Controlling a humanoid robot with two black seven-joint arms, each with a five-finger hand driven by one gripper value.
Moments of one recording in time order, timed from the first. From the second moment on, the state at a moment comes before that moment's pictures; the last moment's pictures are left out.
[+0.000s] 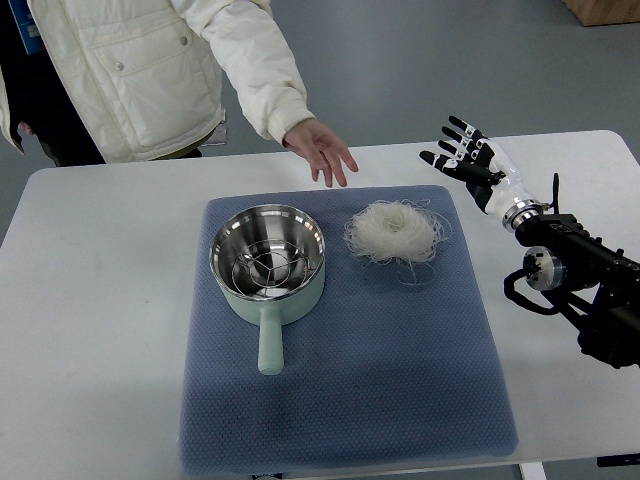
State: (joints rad) left arm -0.03 0.00 -0.04 -0.18 0.01 -0.02 0.19; right arm 0.66 -0.25 0.70 0.79 -0.33 -0.02 0.35
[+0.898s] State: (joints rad) left arm -0.03 0.00 -0.04 -0.18 0.01 -0.02 0.19; right arm 0.66 -0.25 0.70 0.79 -0.34 -0.02 0.35
